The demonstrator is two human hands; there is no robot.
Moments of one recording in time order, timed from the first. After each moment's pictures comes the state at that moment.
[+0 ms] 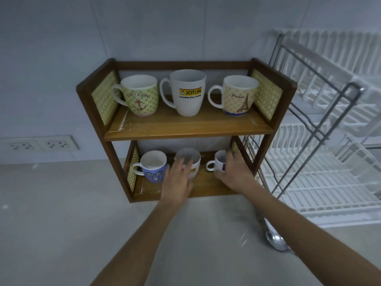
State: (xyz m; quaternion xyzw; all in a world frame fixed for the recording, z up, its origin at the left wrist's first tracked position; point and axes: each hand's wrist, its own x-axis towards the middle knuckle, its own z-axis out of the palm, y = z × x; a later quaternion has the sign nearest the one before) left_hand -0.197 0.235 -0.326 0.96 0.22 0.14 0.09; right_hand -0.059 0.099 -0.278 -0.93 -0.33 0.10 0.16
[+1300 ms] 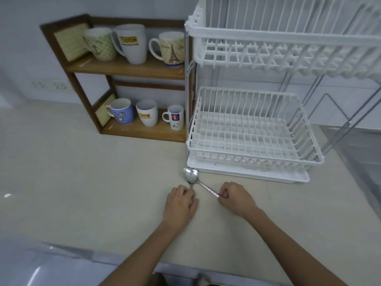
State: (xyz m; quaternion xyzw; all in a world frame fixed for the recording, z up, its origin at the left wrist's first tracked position) left_hand -0.198 -0.127 -0.394 0.91 0.34 0.15 0.16; right_hand -0.018 -0.225 -0.379 -0.85 -0.44 0.24 0.17
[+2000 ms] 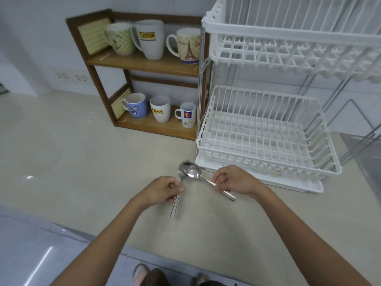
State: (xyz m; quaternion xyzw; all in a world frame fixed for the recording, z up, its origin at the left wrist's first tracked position) left_hand -0.233 -0.063 -0.336 0.74 0.39 0.03 0.55; right_hand -0.004 -0.181 -0.313 -0.73 -0.48 0.42 0.25
